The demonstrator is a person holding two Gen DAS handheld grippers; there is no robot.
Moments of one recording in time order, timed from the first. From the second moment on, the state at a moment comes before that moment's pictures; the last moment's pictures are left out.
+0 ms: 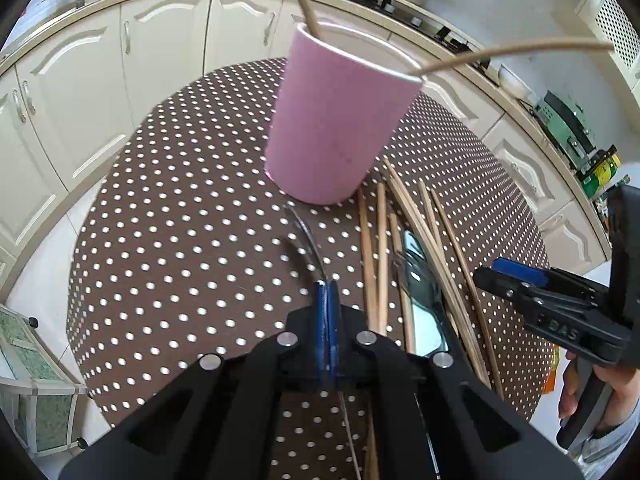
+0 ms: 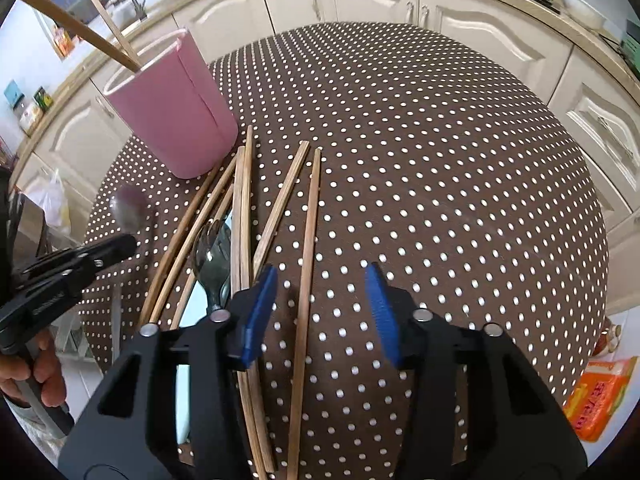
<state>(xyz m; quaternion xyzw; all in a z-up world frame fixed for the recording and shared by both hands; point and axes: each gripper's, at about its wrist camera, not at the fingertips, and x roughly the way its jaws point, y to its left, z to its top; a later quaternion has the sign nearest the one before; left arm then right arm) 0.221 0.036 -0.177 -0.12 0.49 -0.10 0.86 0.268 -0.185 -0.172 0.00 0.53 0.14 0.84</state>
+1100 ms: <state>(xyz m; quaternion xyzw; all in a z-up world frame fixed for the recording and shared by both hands) 0.175 0.061 -0.072 -0.10 0.26 -0.14 0.95 0.242 -0.208 -0.070 0.12 0.25 0.17 0.94</state>
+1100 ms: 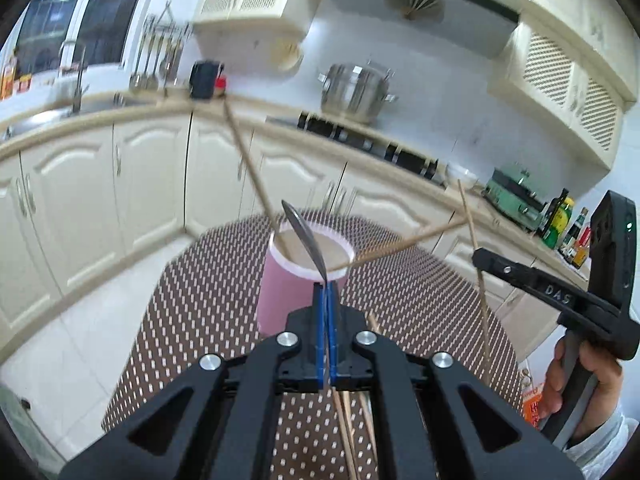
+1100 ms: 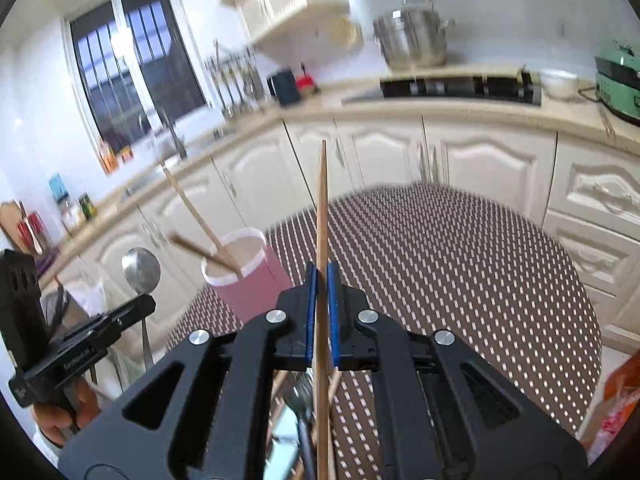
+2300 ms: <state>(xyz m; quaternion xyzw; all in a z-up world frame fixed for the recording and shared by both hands) 0.273 0.030 -0.037 -0.05 0.06 -0.08 0.99 0.293 -0.148 -0.023 0.12 0.07 0.22 0.97</state>
